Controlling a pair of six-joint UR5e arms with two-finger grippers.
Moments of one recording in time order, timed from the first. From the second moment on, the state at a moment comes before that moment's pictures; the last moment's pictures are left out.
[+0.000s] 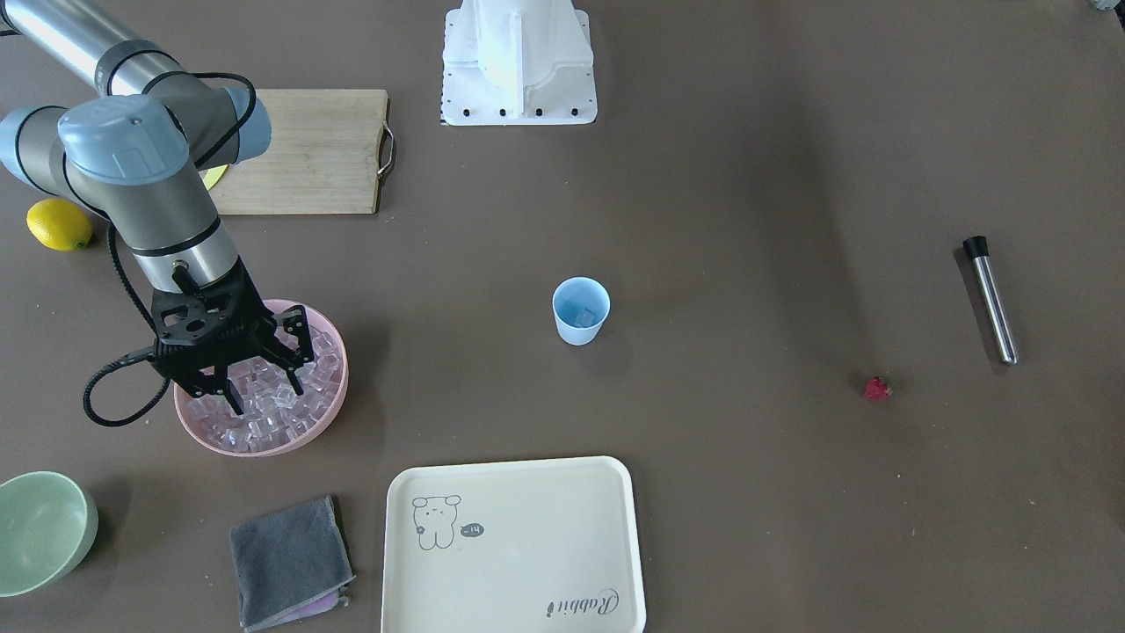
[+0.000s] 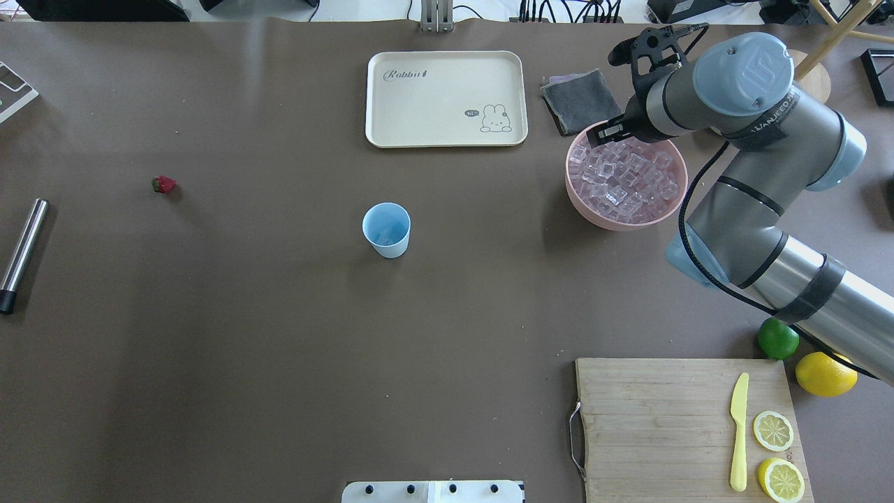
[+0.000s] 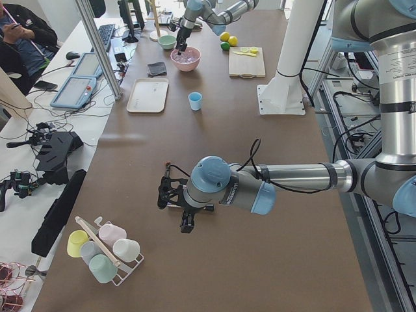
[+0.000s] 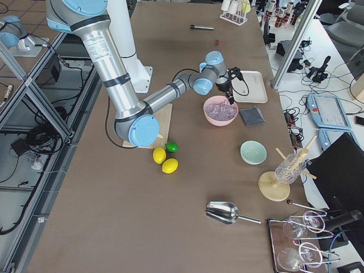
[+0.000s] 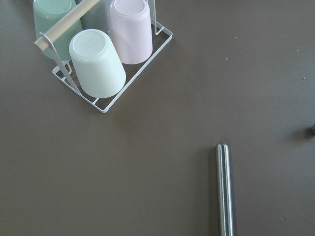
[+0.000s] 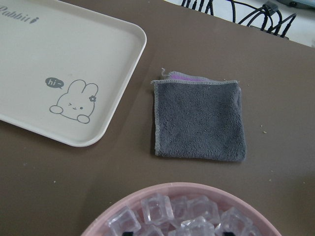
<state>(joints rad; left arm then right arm) -1.71 -1.39 -1.72 -1.93 -2.45 -0.15 0.85 -1.12 1.63 -1.18 1.81 0.67</state>
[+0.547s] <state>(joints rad) -1.71 -1.39 -1.73 -1.93 -2.45 -0.15 0.84 -1.11 1.60 -1.22 1.79 0.59</state>
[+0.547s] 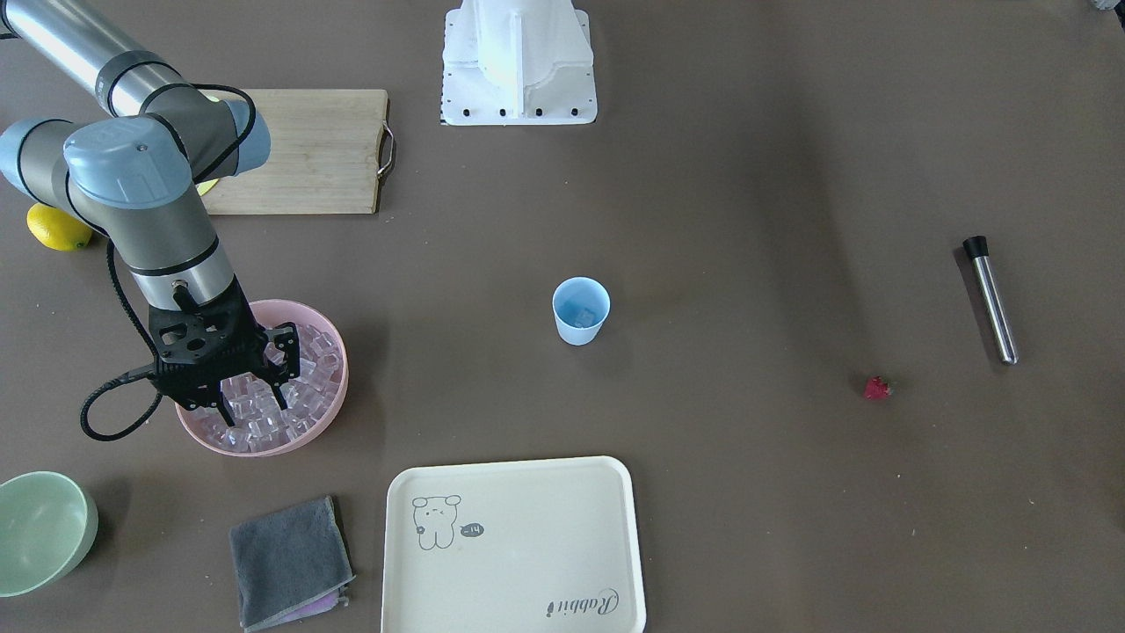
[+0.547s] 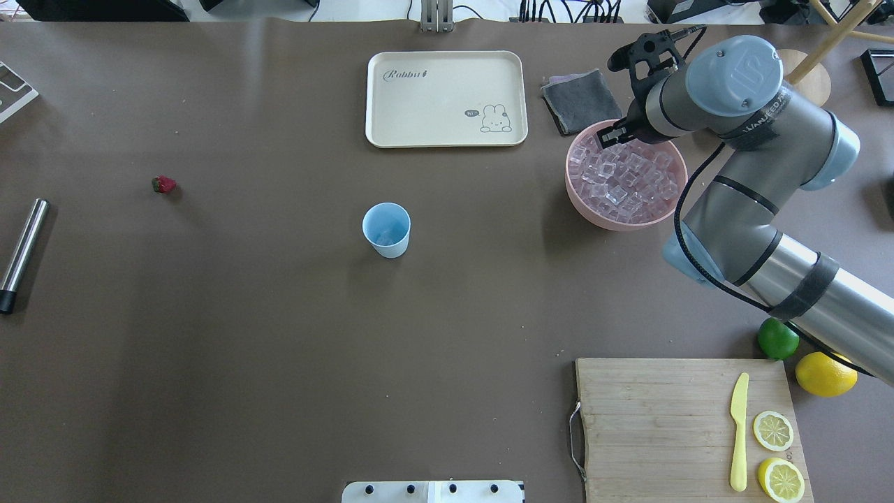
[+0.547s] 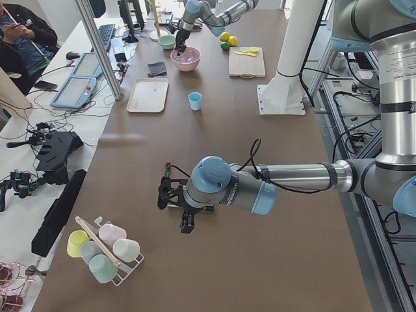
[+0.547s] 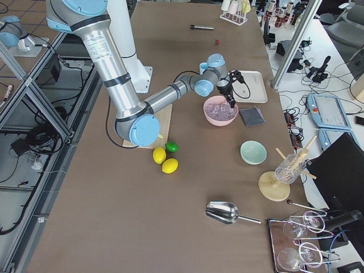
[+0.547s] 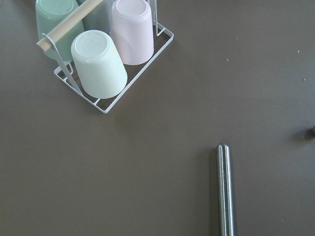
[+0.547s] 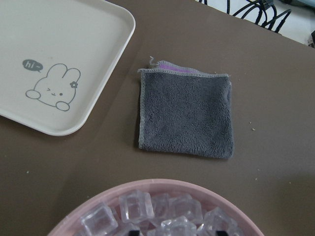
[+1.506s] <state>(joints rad) -1.72 -1.39 -1.73 -1.92 -2.45 -0.15 0.83 -1.09 1.67 -1.42 1.80 0.65</state>
